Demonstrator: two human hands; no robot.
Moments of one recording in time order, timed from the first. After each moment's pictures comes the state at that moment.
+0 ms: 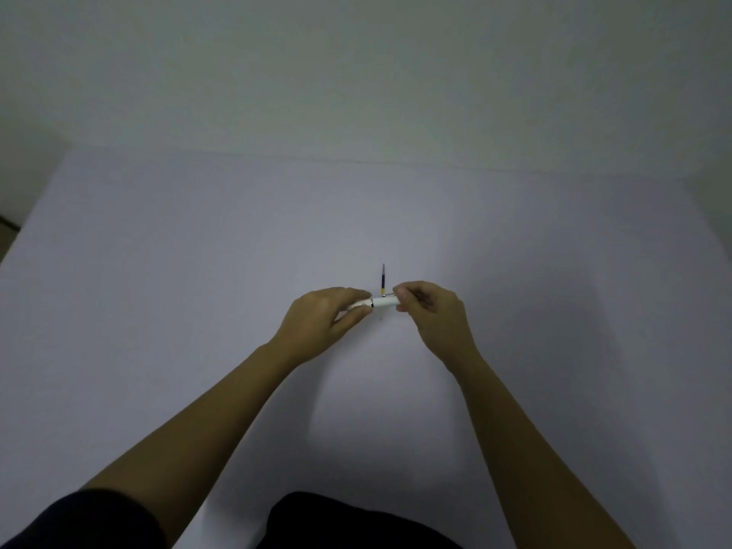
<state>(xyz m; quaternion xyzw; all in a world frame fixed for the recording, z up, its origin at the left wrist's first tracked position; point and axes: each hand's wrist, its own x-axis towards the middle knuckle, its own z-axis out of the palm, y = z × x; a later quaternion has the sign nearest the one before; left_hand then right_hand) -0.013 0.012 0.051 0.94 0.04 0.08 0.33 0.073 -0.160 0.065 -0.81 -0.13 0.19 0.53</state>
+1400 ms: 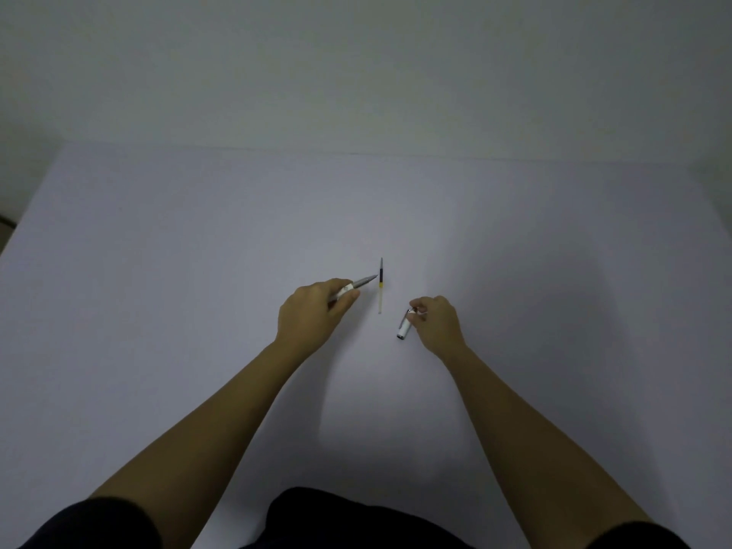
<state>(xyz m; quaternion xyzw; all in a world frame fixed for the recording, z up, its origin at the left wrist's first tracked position) -0.004 0.008 0.031 0.92 0.21 0.06 0.32 0.101 -0.175 -0.021 -0.91 -0.10 0.24 0.31</state>
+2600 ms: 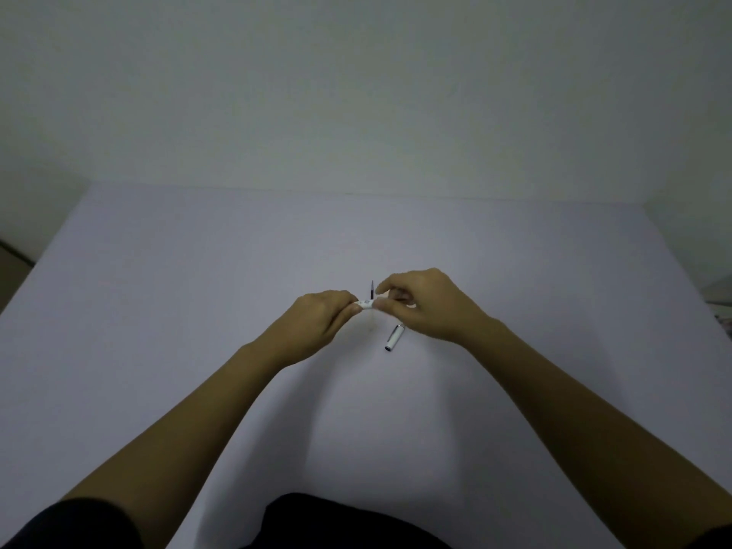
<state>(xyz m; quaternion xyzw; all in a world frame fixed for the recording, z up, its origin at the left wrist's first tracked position) -0.032 -0.001 0.109 0.96 -0.01 0.04 0.29 0.082 -0.176 0.142 -0.85 -0.44 0.14 0.25</state>
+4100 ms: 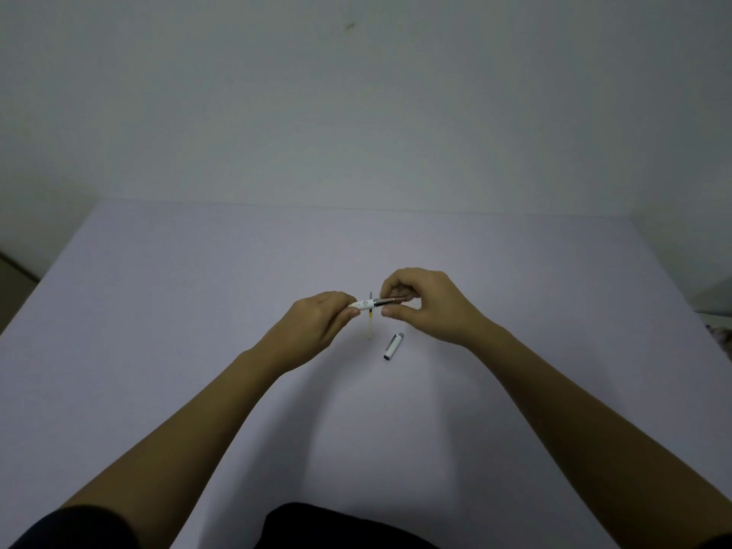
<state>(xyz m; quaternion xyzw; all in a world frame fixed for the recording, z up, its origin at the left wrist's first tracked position) -0.040 -0.003 0.126 0.96 -0.03 0.10 0.28 0.081 -0.183 0.153 -0.81 -0.43 0.15 0.36</state>
